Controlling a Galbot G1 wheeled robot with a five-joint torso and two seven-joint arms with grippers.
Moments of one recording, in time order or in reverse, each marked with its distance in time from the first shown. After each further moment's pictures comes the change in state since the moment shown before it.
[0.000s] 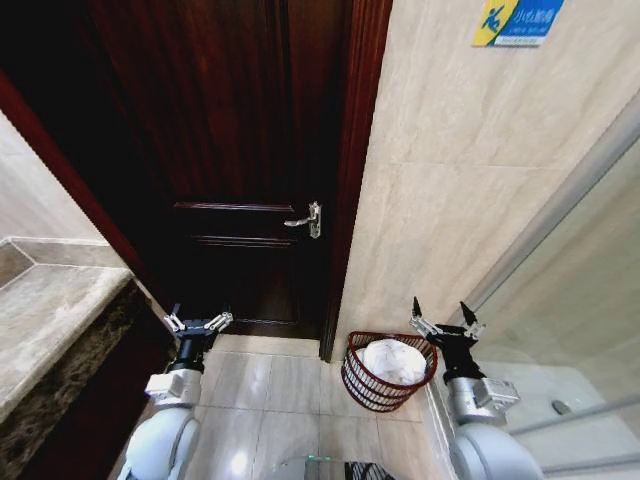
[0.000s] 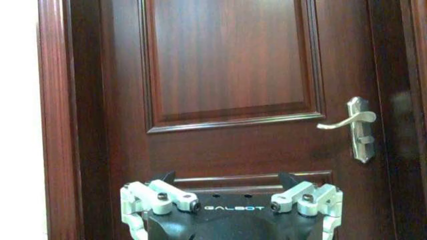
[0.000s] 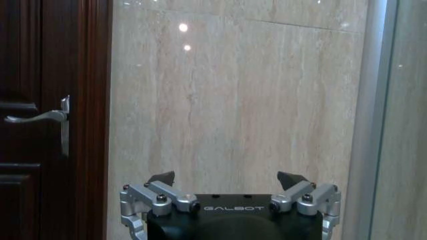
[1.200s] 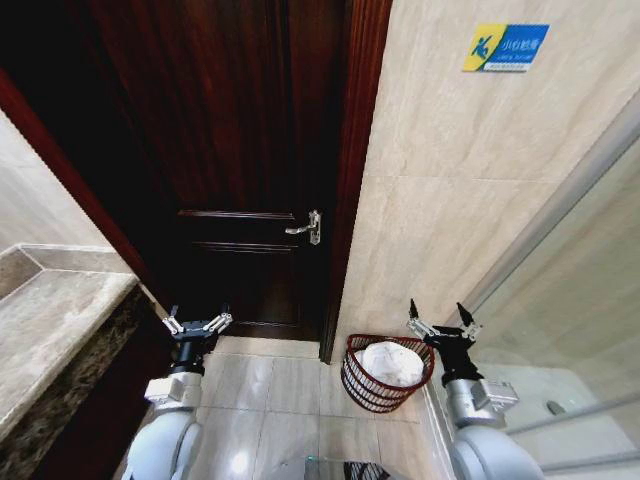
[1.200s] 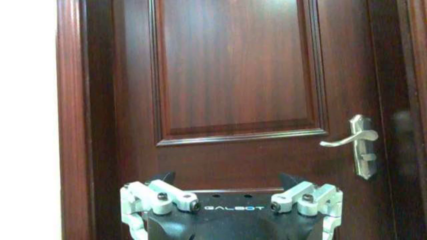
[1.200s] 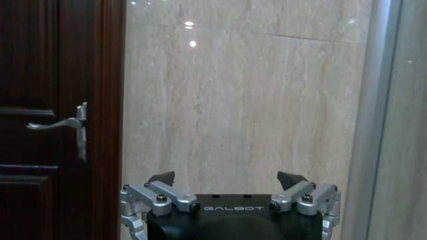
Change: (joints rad) left arm 0.019 -0.017 0.008 -0.014 0.011 -0.024 -0.023; right arm -0.020 -0.025 -0.031 0.022 -0.002 -0.025 0.019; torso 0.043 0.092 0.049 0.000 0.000
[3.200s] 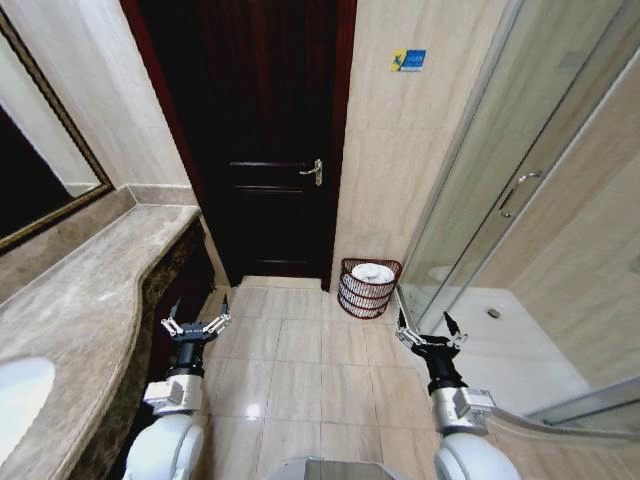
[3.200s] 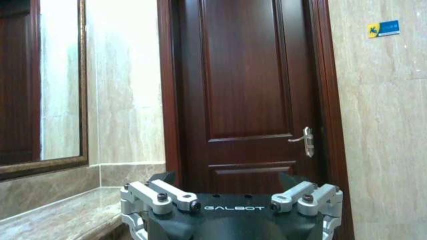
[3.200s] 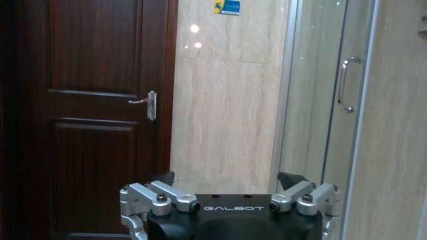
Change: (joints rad) left arm 0.008 -0.015 0.003 -0.008 0.010 -0.011 0.005; right arm -0.032 0.008 -0.060 -0.049 -0.051 0.053 0.022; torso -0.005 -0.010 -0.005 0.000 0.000
